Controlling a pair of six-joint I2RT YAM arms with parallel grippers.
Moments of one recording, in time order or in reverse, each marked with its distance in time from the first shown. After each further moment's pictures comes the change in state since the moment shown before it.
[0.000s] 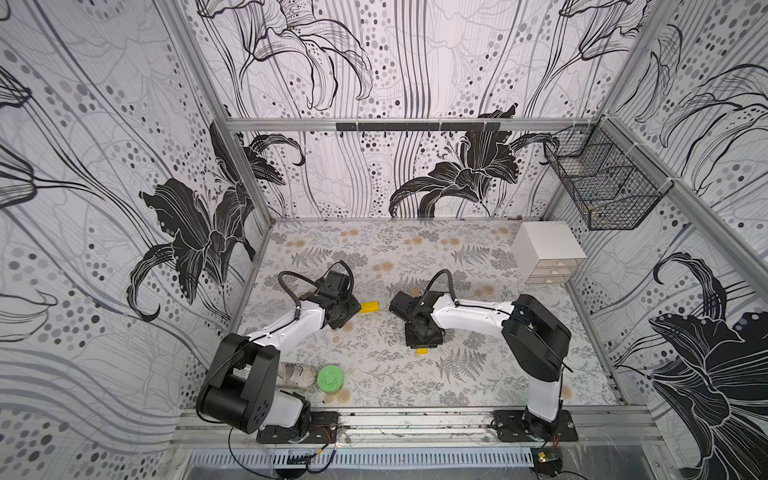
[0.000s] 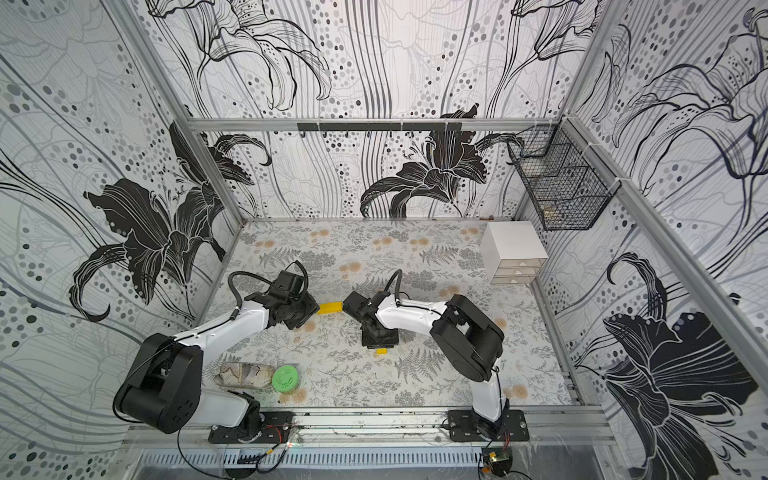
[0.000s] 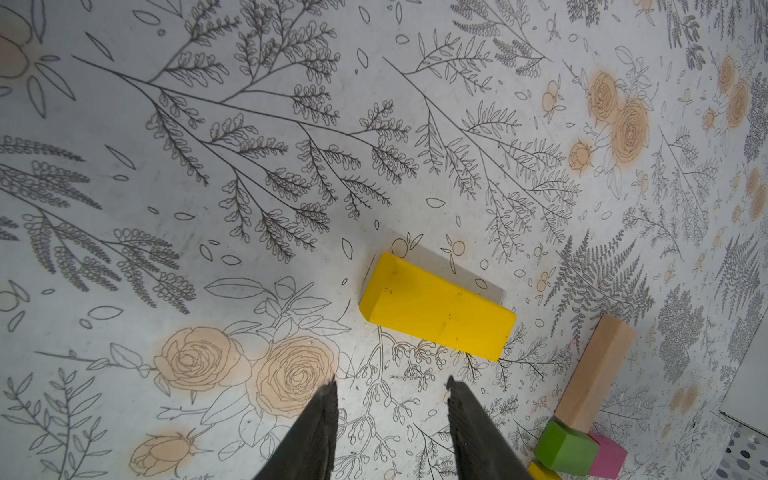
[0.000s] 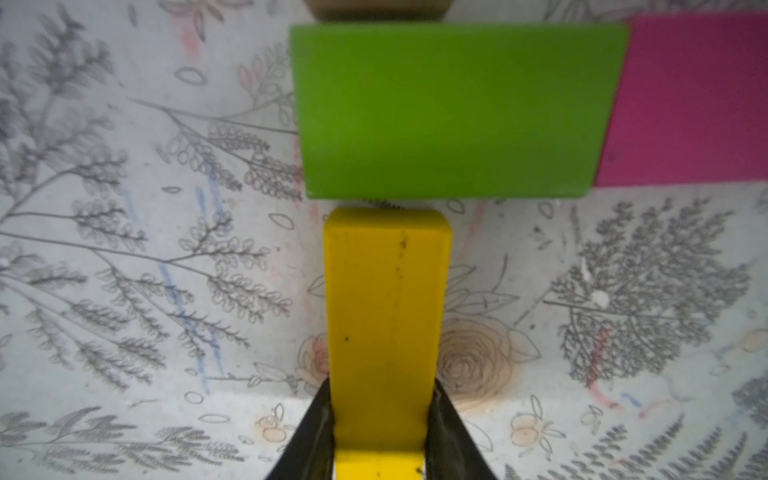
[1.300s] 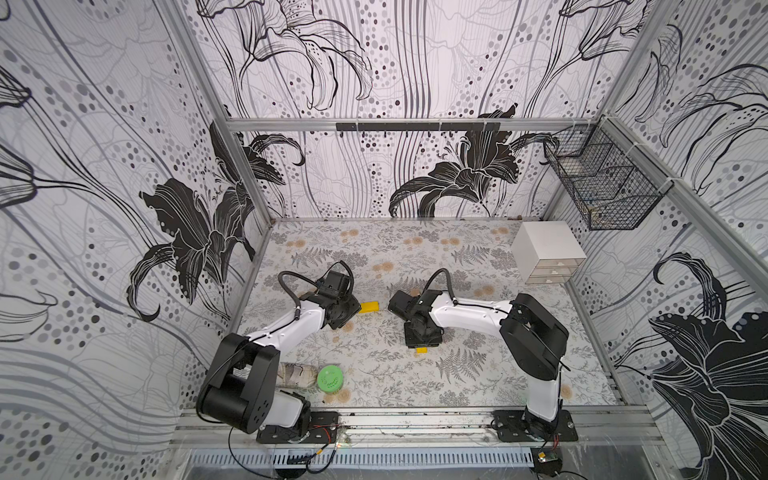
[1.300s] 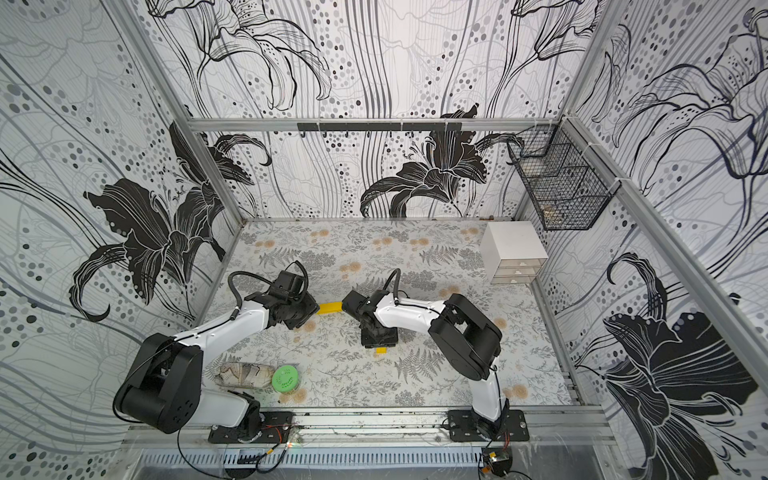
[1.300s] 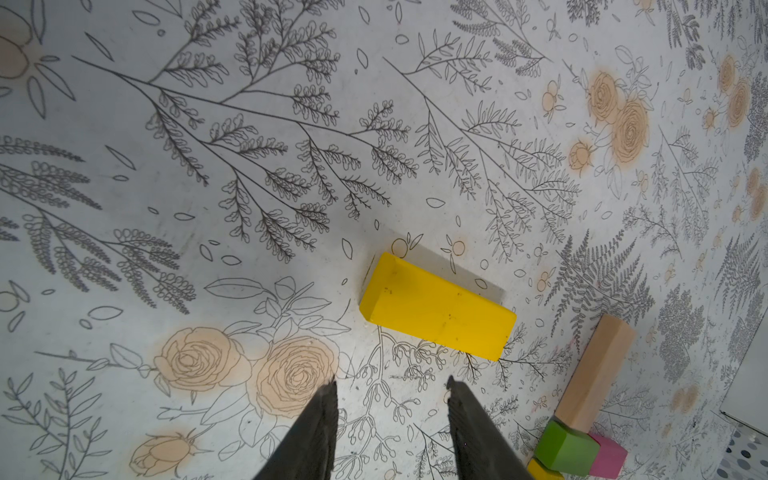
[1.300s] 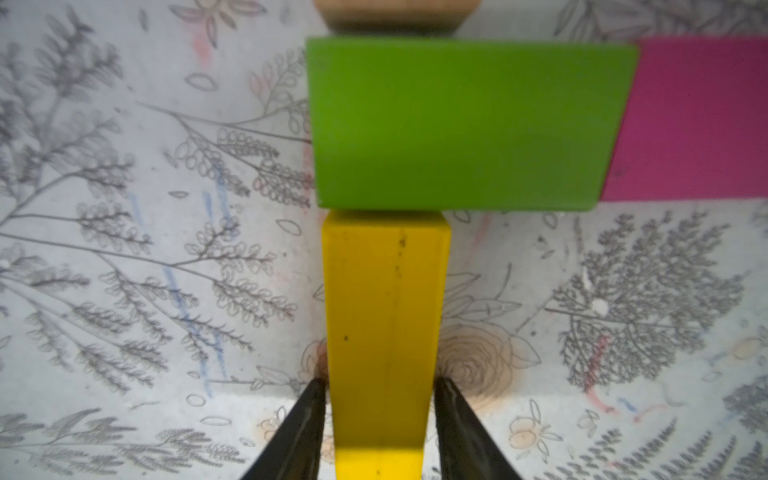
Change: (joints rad) left arm 0.000 0.000 0.000 0.000 0.000 0.001; right arm -0.002 0.015 0.023 -0.018 0.000 -0.024
